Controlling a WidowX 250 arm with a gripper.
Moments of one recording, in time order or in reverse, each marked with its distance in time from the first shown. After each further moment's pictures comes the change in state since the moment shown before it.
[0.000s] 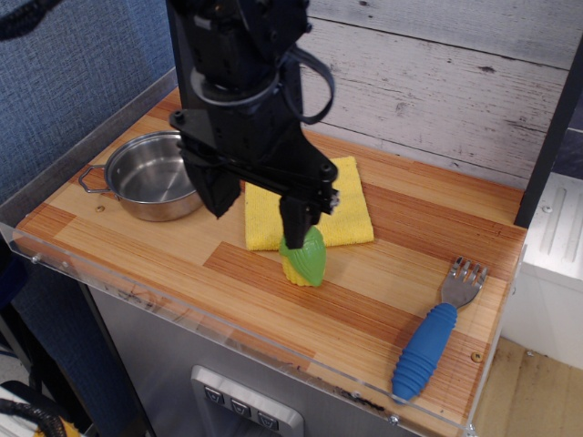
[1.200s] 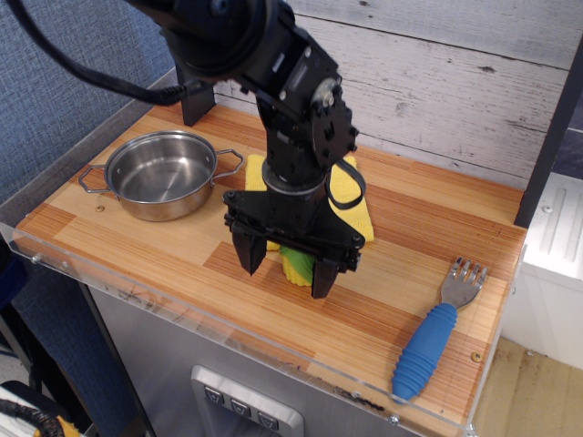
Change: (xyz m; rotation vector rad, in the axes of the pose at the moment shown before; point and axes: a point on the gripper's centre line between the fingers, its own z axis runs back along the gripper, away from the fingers) arm 0.012 -0.002 -0.098 0.083 0.115 0.106
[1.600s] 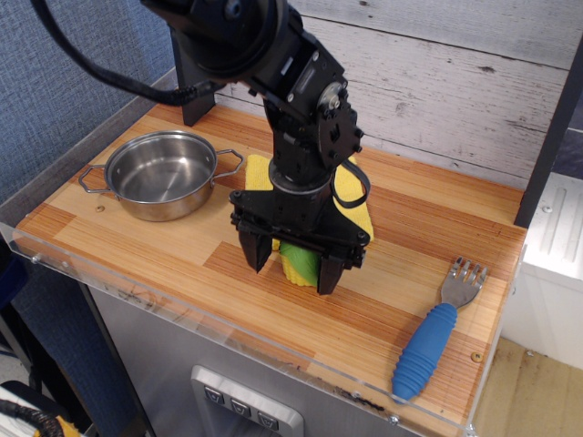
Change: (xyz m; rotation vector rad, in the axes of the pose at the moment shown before) arm 0.008 -0.001 -0.001 -0.002 -0.015 0.006
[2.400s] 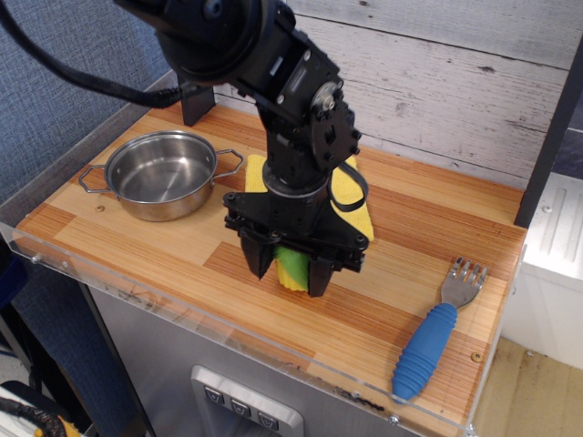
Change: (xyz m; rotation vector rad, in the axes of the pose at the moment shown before) arm -0.012 -0.004 0.014 -0.007 -0.017 -0.001
